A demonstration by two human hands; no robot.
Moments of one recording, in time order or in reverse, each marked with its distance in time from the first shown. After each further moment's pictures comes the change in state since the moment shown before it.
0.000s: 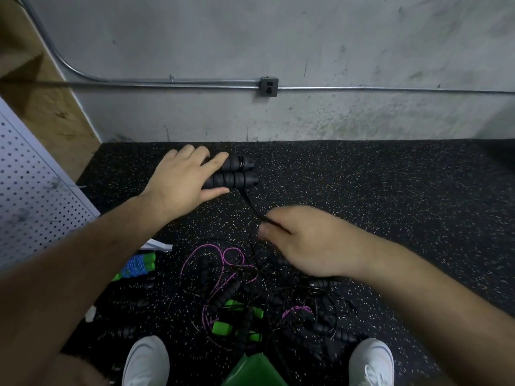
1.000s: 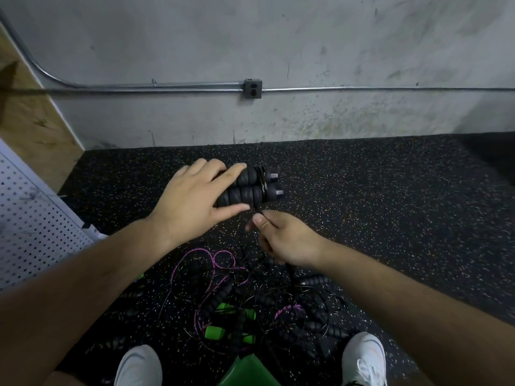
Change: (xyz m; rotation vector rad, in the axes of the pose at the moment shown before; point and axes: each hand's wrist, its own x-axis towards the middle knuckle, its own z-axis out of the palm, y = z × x) left_hand -0.002 0.054 -0.023 -0.269 0.101 0.038; right_hand 0.033 0.049 0.046 0.595 0.079 0.089
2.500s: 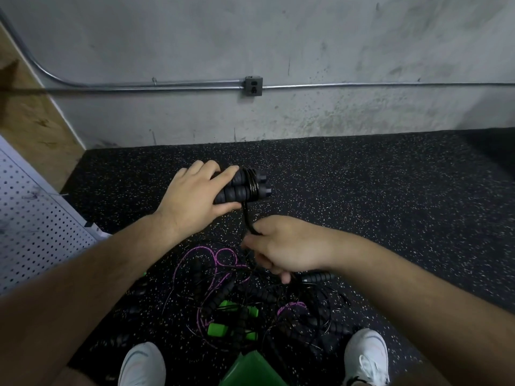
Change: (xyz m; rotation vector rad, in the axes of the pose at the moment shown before) left_hand 0.000 -0.008 0.016 0.018 -0.153 -0.103; right_hand -0.024 -0.044 -0.004 -0.221 -0.258 0.107
